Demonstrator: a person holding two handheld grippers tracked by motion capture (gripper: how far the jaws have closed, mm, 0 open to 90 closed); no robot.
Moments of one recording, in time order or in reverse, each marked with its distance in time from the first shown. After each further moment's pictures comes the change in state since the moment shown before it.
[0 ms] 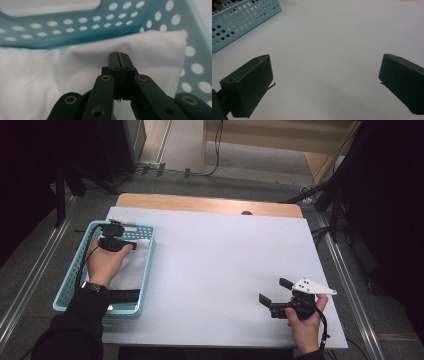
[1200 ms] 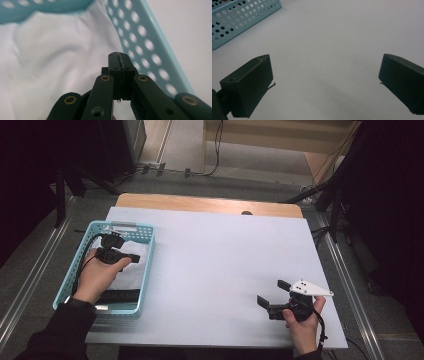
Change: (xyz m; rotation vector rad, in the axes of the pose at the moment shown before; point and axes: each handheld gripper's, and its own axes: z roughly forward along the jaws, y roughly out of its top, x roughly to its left) left arm -0.017 -0.033 -0.039 0.069 -0.179 0.111; right arm 0.004 -0.005 0.003 0.012 -0.002 0.002
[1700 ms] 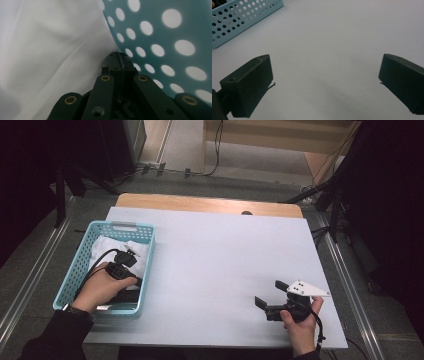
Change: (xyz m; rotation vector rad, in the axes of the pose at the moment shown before) left arm -0.017 -0.019 0.031 0.315 -0.064 0.100; right arm 0.005 0.000 0.003 0.007 0.005 -0.008
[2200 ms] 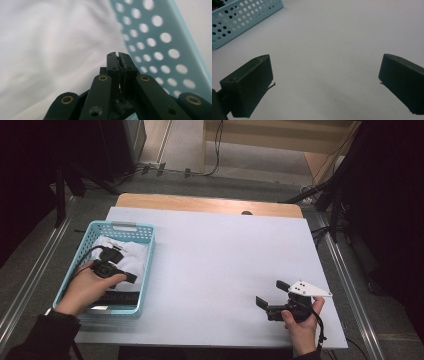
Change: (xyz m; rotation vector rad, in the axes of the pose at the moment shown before) left arm 0.020 -0.024 -0.050 -0.154 0.042 -0.048; right arm -0.002 0.000 -0.002 -0.009 0.001 0.001
